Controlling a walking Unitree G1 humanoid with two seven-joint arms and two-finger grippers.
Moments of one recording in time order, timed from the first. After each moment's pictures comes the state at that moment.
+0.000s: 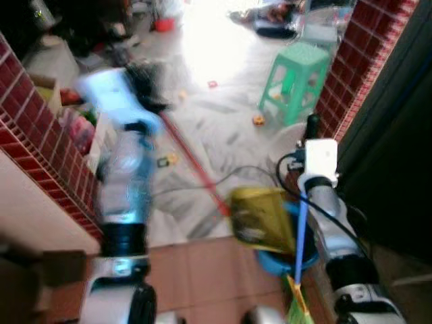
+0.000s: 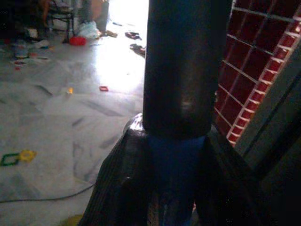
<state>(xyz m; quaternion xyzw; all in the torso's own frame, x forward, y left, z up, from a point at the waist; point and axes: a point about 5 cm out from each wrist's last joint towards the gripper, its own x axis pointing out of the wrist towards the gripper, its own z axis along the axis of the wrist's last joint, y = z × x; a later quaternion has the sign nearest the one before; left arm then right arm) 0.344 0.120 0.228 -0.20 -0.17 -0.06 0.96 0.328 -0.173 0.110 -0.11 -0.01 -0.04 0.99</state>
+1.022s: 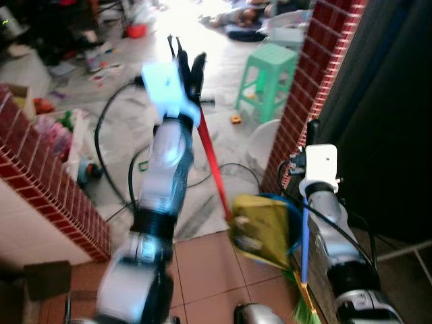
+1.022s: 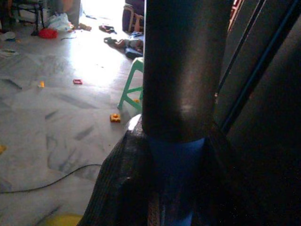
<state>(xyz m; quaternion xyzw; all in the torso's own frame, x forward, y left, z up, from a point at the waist) 0.364 0.072 0.248 -0.11 -0.22 -0.07 0.97 0.318 -0.182 0.103 -0.12 0.00 -0.06 0.99</state>
